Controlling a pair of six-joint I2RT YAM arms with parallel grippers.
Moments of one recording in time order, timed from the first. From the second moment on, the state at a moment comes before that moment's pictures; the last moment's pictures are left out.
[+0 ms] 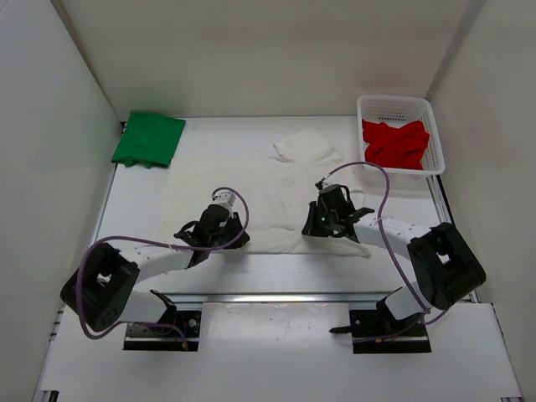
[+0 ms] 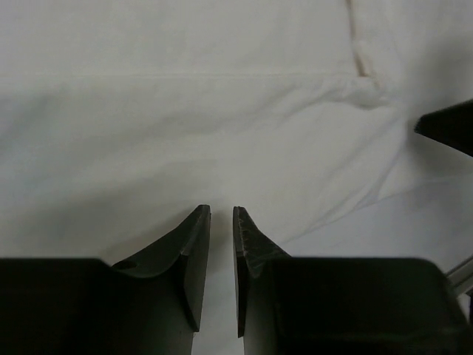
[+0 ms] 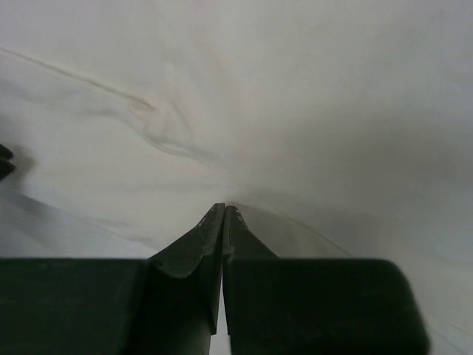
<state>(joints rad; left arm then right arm) -0.64 1.32 0.47 0.18 0.00 -0.64 0.53 1.47 0.71 -0.08 -0.16 0.56</state>
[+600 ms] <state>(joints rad) -0.60 1.00 0.17 0.15 0.09 -0.77 0.68 1.27 0.46 -0.07 -0.10 0.61</state>
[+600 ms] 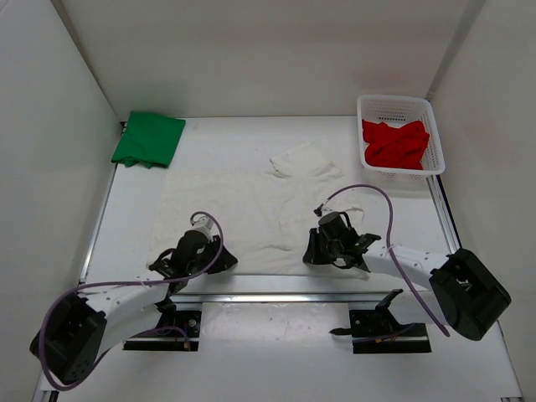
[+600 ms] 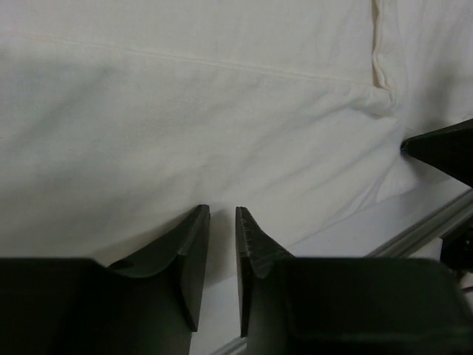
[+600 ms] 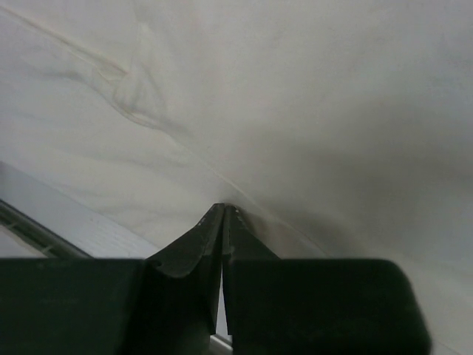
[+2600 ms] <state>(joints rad) 0.13 2.16 1.53 -0.27 -0.10 -0.38 0.48 1.23 0.45 0.02 -0.39 0.52</state>
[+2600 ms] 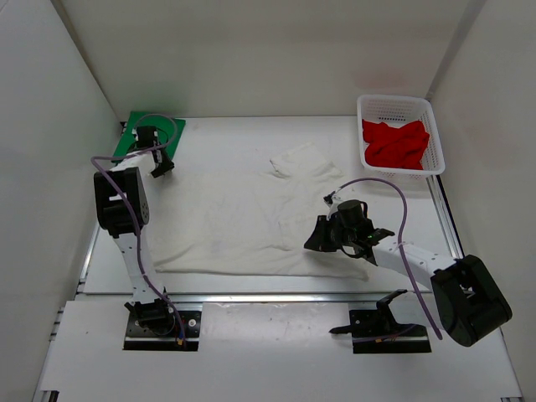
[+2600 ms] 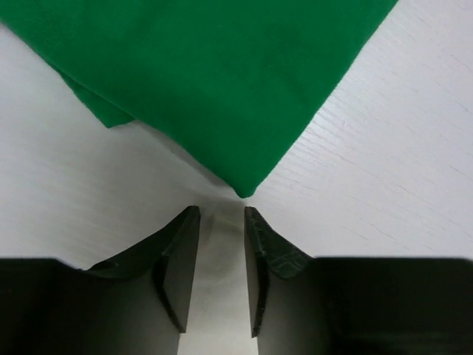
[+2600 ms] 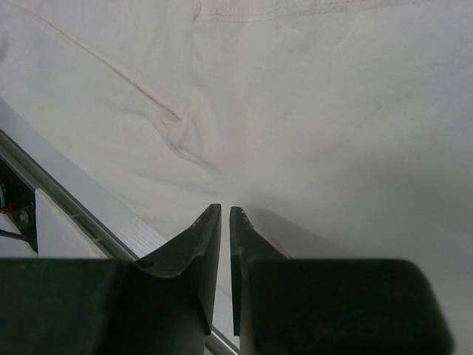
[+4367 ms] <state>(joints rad) 0.08 1.93 1.30 -0.16 -0.01 -0.47 0.22 2.72 2.58 -0.59 -0.04 0.26</state>
